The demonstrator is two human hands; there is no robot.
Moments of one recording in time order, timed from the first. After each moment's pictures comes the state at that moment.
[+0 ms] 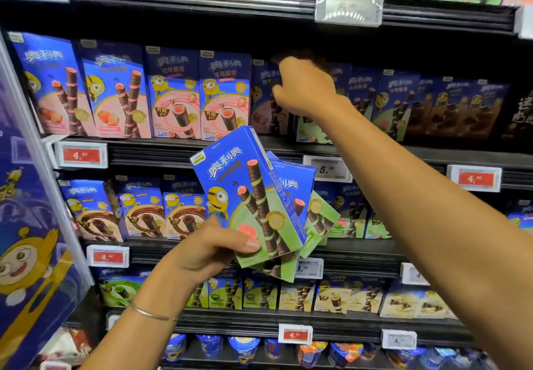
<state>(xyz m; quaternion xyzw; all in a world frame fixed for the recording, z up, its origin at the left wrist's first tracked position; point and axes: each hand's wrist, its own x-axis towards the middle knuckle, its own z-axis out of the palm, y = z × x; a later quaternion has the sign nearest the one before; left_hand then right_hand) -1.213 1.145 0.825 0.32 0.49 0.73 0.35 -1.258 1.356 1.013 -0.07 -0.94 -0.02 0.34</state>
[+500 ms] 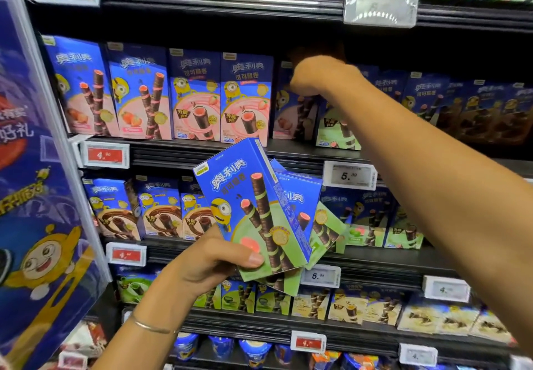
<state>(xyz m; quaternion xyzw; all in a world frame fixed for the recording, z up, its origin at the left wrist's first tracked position) -1.228 1.128 0.811 0.33 0.48 0.75 0.31 -1.296 1.350 1.048 -0.12 -0.97 -0.05 0.19</state>
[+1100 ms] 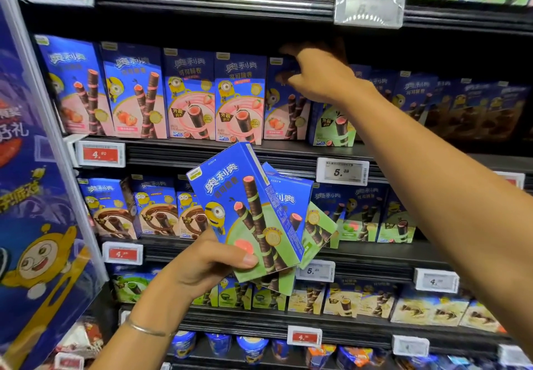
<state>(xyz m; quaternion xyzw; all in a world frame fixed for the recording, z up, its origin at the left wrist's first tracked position) -1.224 1.125 0.803 0.33 0.46 0.76 0.32 -1.274 1.369 1.038 -0.01 -0.95 0.04 0.30</state>
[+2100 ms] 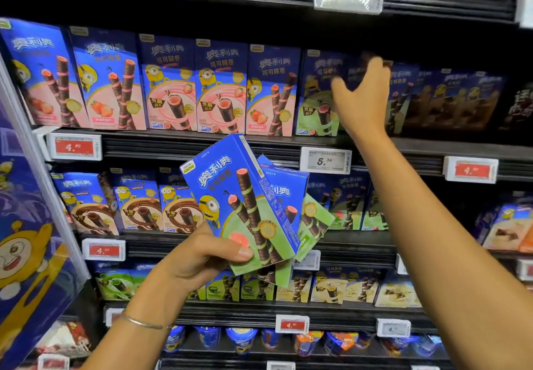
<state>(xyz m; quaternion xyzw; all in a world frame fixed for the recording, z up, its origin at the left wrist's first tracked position) -1.218 1.140 0.798 0.33 0.45 0.77 0.32 -1.219 1.423 0.961 -0.15 -0.78 0.26 0.56</state>
